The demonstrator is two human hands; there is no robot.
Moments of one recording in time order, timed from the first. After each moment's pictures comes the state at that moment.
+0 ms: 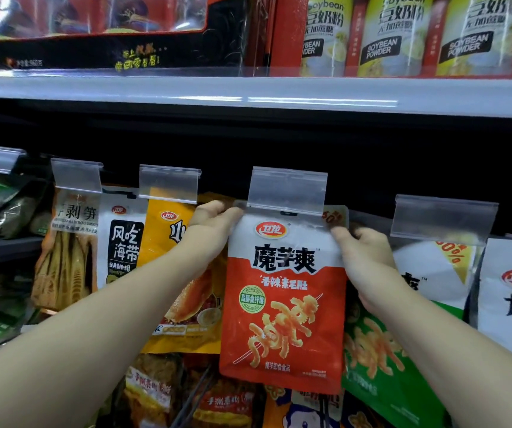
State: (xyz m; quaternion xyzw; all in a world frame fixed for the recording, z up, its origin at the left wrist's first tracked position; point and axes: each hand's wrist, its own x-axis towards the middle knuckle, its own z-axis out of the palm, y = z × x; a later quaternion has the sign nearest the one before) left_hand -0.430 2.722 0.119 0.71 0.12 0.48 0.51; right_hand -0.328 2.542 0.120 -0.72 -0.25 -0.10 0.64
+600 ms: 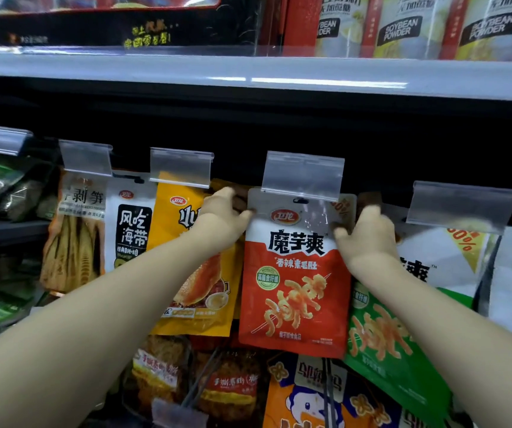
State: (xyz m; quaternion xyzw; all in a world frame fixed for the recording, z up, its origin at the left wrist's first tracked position) left_hand -0.411 2.741 0.121 0.81 0.20 0.47 0.29; right_hand -0.327 2.551 0.129 -0.83 -0.24 -0.26 0.42
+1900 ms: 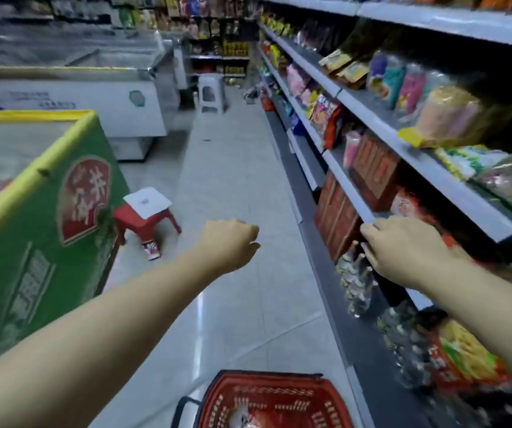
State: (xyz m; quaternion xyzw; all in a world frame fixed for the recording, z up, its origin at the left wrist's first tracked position) left_hand -1.102 2.848 -0.189 0.74 0.67 0.01 -0.07; right_hand -0.827 2.876 -0.141 -0.45 -0.86 -0.23 -0.03
